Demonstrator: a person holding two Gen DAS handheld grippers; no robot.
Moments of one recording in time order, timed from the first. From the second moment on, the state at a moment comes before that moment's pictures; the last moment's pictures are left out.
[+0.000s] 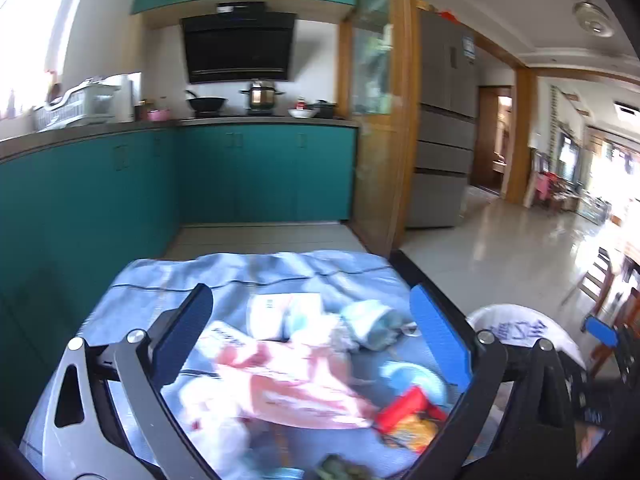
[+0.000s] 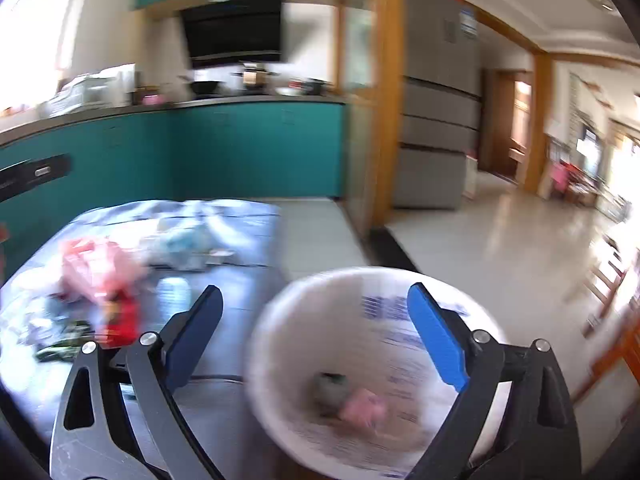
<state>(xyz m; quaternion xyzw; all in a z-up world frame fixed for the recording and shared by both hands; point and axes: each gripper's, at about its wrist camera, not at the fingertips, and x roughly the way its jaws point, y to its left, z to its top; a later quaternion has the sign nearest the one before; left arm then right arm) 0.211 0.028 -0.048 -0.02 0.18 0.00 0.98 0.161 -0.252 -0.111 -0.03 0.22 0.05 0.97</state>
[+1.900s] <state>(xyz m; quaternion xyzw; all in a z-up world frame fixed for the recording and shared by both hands) 0.200 0.123 -0.075 -0.07 0.23 0.08 0.97 0.190 -0.149 -0.142 -0.04 0.29 0.19 0.94</state>
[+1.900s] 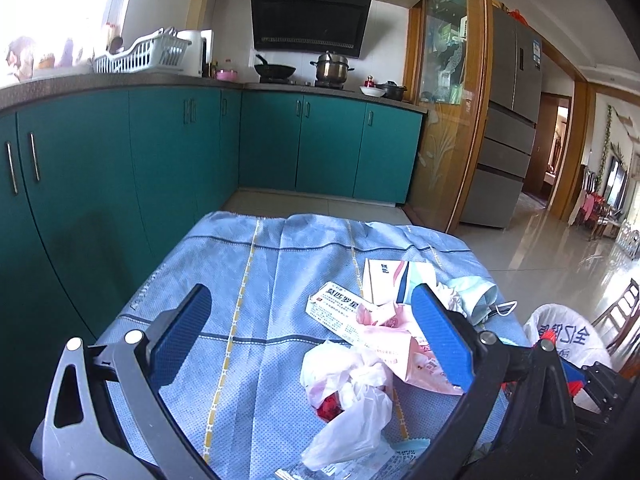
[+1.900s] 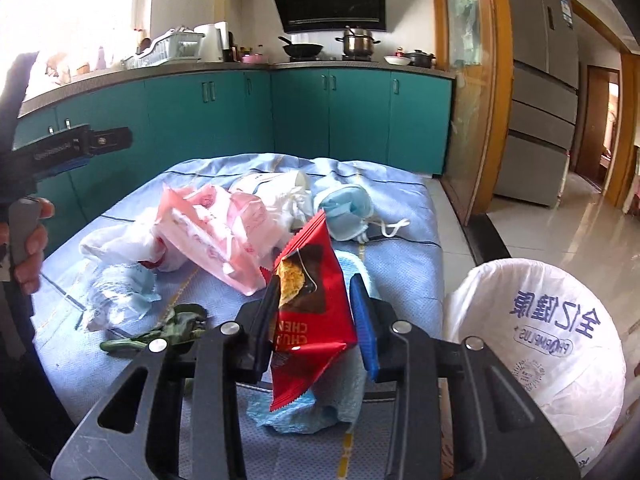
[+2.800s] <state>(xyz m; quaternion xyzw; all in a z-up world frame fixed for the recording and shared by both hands) 0.202 0.104 -0.137 -0.01 0.38 -0.05 0.92 0.195 -0.143 -0.150 -0.04 0.31 0.20 0.93</state>
